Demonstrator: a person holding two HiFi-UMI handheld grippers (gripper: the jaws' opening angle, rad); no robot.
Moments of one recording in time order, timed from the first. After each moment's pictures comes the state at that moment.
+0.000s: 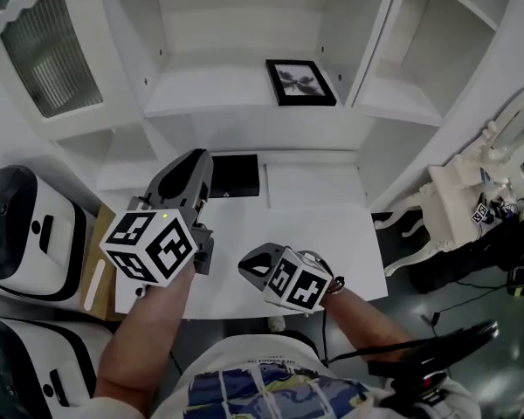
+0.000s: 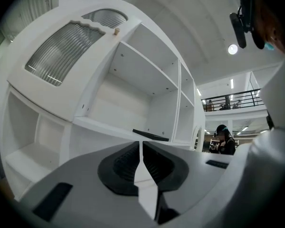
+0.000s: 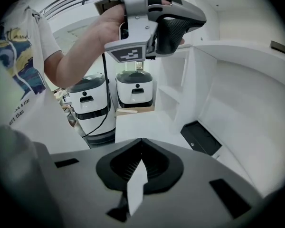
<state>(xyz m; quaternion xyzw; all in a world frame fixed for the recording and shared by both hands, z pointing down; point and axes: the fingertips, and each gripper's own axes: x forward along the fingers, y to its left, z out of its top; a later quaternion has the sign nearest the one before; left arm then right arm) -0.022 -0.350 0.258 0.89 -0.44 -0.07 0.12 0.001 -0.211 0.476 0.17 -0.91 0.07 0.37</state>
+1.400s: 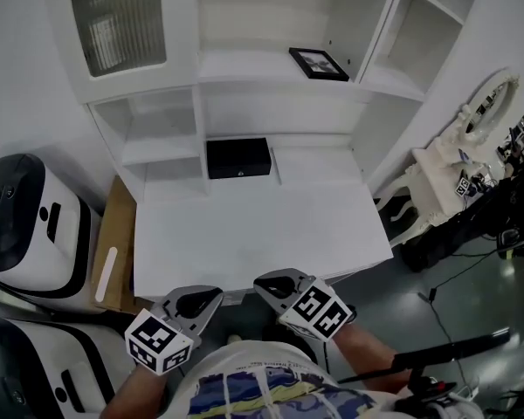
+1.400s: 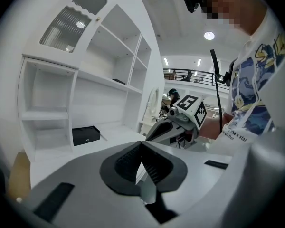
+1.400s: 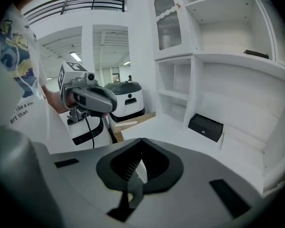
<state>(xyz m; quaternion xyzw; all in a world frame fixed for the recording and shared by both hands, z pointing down) -0.145 -0.077 0.439 0.96 -0.21 0.14 0.14 -0.080 -0.084 0.485 0.32 -0.89 0.13 0.29</state>
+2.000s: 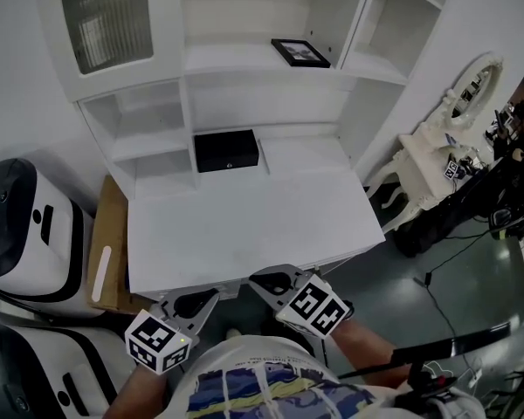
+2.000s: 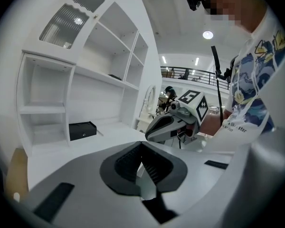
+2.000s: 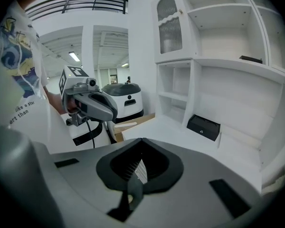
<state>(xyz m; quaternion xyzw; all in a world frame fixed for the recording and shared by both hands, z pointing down) -0.151 -0.050 0.455 0.96 -0.19 0.16 0.14 -0.086 -0.059 0.482 0.34 -0.89 0.12 0.28</state>
